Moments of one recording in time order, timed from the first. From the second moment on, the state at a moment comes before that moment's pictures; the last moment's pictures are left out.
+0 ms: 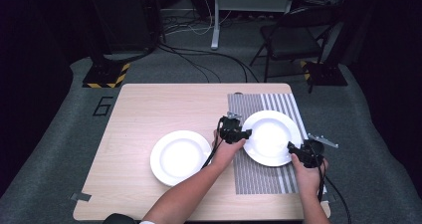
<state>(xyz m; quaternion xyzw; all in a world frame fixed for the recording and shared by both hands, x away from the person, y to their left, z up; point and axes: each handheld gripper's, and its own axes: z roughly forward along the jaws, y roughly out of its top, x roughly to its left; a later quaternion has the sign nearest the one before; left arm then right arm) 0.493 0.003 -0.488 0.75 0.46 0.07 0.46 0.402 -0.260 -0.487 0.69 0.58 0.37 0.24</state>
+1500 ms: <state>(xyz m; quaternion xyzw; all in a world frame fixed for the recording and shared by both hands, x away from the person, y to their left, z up) 0.503 -0.006 -0.508 0.76 0.47 0.06 0.44 0.419 -0.264 -0.505 0.70 0.58 0.34 0.24</state>
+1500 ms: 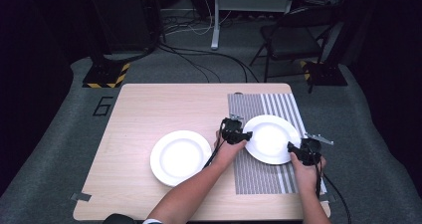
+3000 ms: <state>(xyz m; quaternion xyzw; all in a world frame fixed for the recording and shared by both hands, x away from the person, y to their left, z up) 0.492 0.070 -0.457 0.74 0.47 0.10 0.47 0.411 -0.232 -0.463 0.64 0.61 0.39 0.26</state>
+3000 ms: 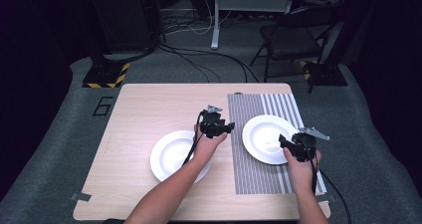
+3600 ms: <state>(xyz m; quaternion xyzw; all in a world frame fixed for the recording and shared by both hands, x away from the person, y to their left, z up) 0.480 0.130 -0.436 0.73 0.48 0.13 0.46 0.404 -0.188 -0.436 0.57 0.66 0.42 0.23</state>
